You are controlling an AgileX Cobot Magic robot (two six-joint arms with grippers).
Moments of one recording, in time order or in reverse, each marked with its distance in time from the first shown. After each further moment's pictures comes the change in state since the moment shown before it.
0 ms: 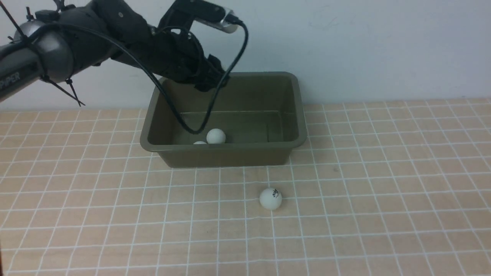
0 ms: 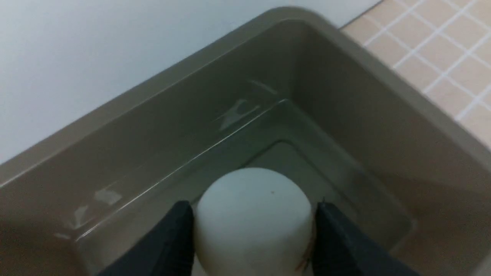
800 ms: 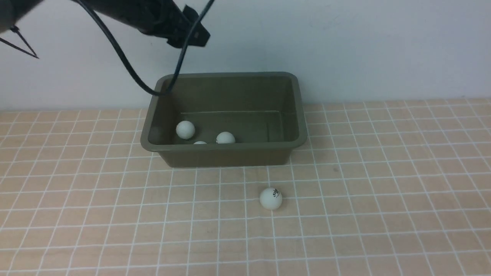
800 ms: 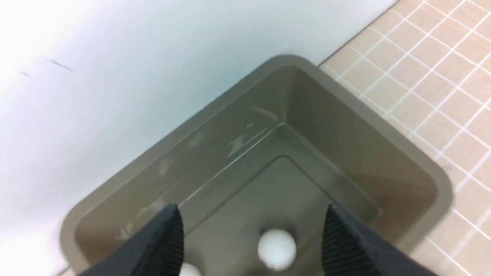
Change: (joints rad) right arm 0.000 0.000 0.000 0.003 0.000 0.000; left arm 0.030 -0.147 -0.215 0.134 0.329 -0.097
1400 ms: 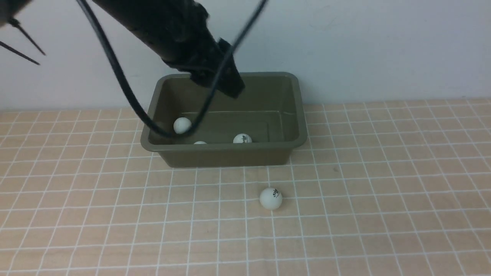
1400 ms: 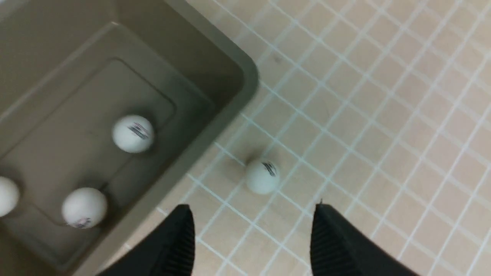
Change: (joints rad) right arm 0.000 0.000 0.000 0.064 0.017 -0.072; left arm -0.238 -0.076 0.051 0.130 0.335 -0.161
